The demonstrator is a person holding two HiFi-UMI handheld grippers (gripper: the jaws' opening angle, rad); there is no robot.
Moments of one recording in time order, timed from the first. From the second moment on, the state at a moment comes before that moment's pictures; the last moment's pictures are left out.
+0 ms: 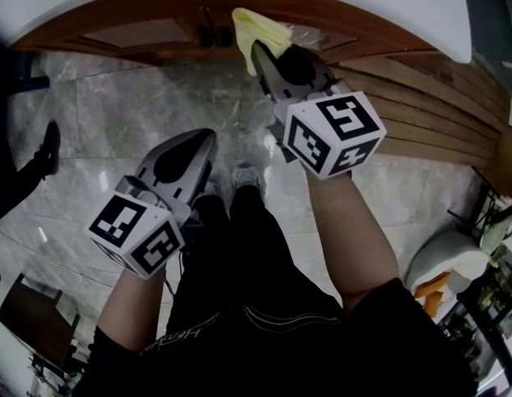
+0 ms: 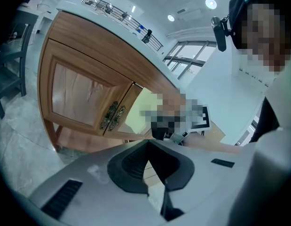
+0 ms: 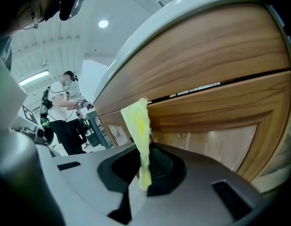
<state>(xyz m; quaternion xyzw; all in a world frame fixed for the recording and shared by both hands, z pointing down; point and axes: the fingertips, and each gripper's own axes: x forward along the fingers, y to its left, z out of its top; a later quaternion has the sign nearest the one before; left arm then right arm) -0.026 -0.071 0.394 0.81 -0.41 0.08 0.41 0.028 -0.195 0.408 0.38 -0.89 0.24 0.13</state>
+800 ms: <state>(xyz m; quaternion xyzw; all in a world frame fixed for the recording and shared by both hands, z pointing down) 0.049 -0.073 0.412 0.83 -0.33 0.11 0.43 0.132 -0.194 0.412 0.45 -0.85 0.26 0.10</state>
